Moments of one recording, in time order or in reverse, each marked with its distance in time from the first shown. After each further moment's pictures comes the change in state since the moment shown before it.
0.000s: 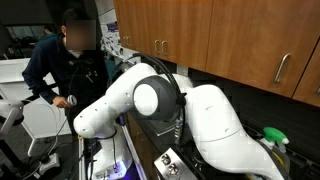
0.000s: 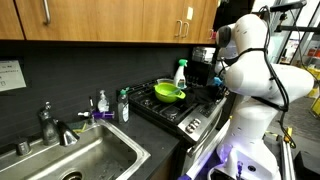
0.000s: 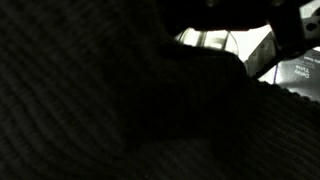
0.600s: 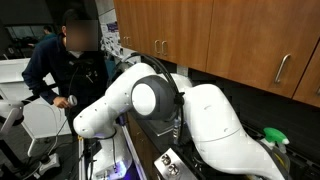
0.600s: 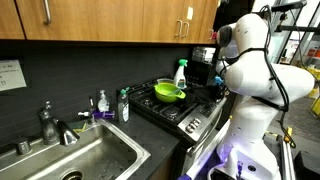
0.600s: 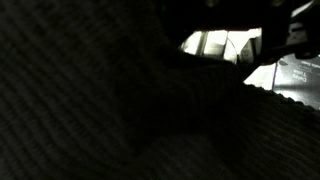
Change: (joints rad) arm -0.011 -0.008 -0.001 0.004 0.000 -0.013 0.001
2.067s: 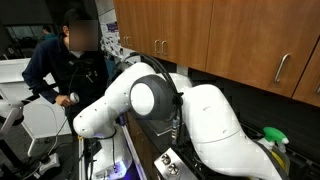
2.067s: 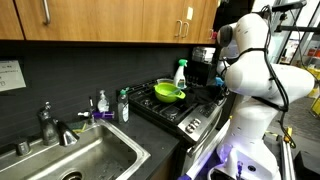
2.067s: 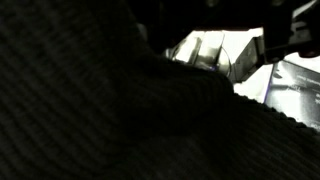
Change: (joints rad) arm -0.010 -0.006 0.000 -0.018 -0.001 -0.006 -0.081
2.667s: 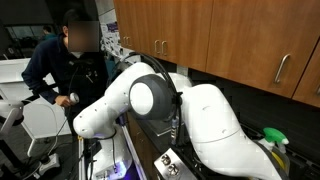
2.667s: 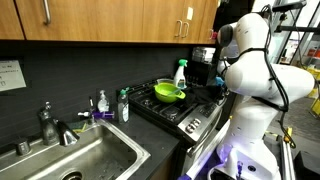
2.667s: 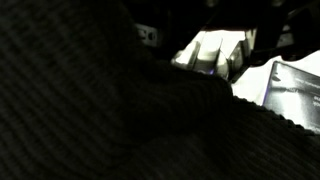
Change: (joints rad) arm -0.001 -0.006 -0.003 -0.003 -0.002 -0.002 -0.001
